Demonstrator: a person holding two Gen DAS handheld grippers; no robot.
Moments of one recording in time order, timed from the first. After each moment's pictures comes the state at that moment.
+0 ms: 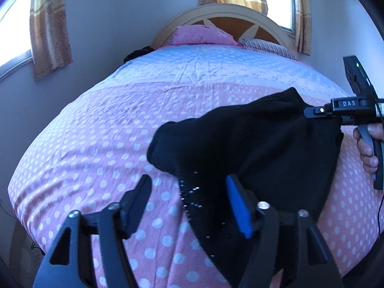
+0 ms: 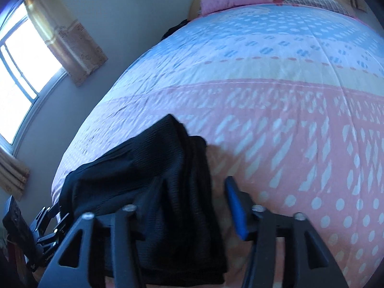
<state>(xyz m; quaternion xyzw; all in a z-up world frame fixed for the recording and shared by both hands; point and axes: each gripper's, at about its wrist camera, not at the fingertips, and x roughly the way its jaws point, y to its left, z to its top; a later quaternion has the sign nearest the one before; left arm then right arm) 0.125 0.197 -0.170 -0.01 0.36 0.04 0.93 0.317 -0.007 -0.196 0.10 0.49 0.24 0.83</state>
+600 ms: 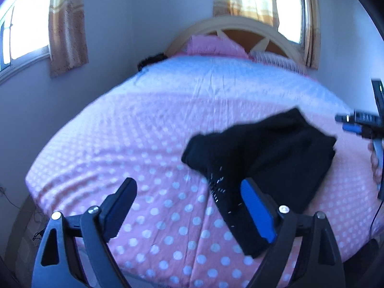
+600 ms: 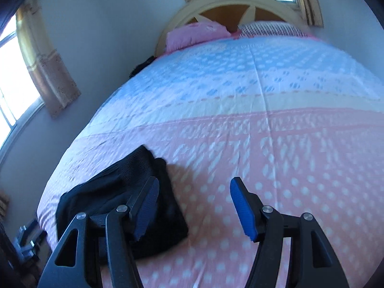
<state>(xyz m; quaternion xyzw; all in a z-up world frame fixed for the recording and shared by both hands) 0.079 0.222 -0.128 -0.03 0.33 0.06 0.94 0.244 -0.051 -0.126 0.10 0.41 0.13 0.90</state>
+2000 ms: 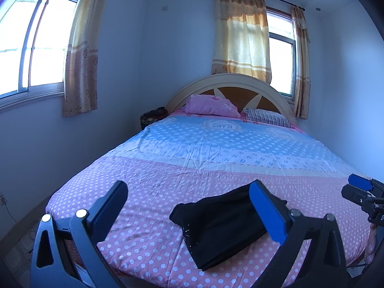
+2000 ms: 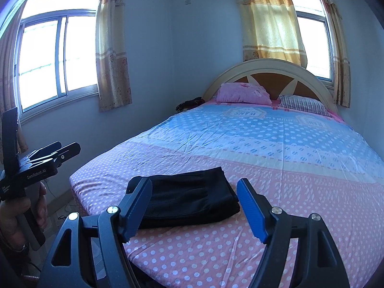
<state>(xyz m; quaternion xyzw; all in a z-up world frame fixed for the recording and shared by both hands) 0.007 0.194 -0.010 -0.05 0.18 0.06 0.98 0.057 -0.008 -0.004 -0.01 0.25 0.22 0.94</state>
